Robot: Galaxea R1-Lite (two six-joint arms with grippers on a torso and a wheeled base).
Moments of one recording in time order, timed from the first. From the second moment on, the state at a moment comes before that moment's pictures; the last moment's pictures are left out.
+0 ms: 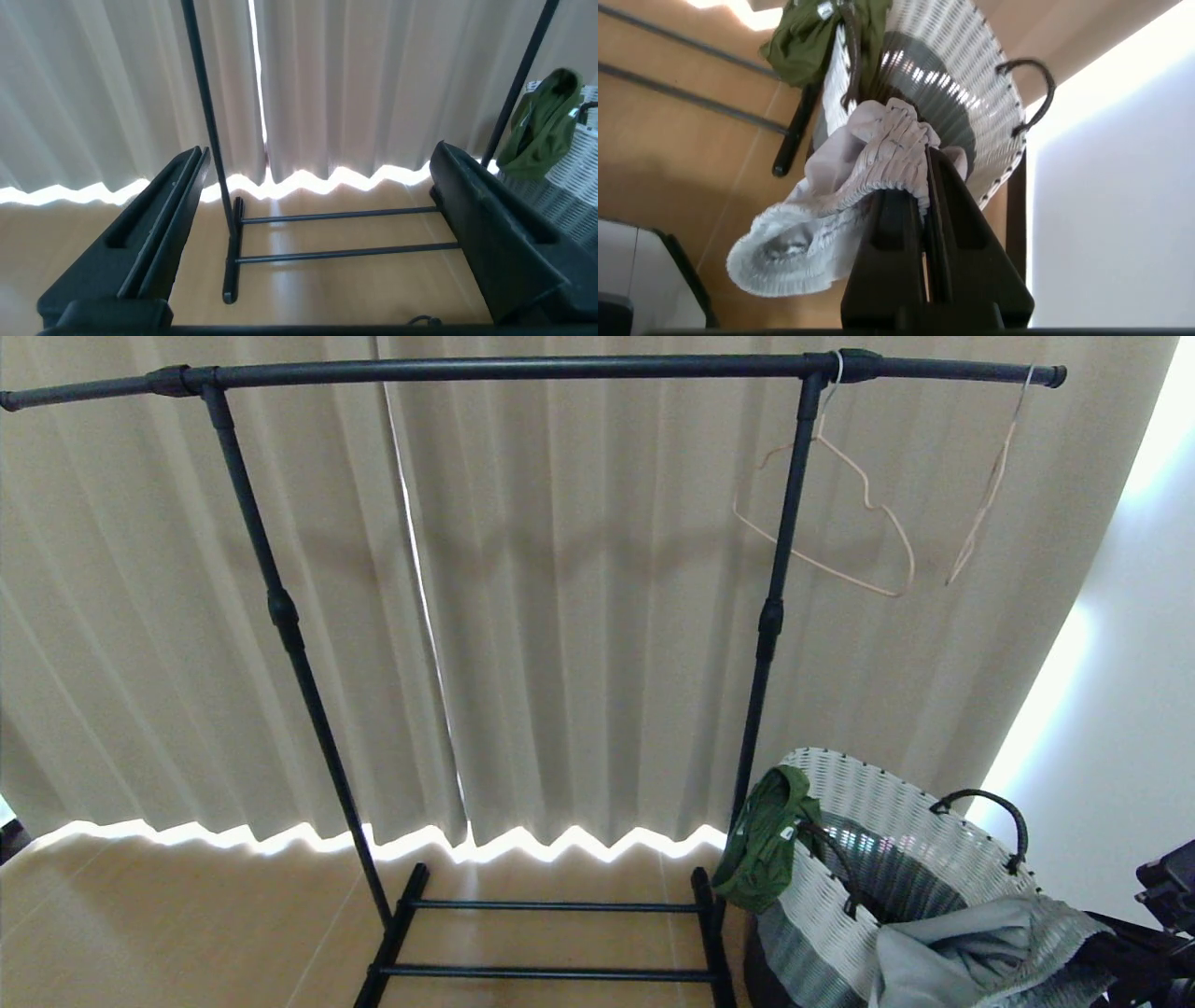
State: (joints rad) left arm 0.00 0.00 -0.01 0.02 -0.07 0.04; right arm 0.11 1.03 -0.15 -0.35 -0.12 -0.28
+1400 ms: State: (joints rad) left arm 0.00 0.00 -0.01 0.02 -0.07 0.07; right arm 0.11 1.06 -0.16 -0.36 -0.01 -0.28
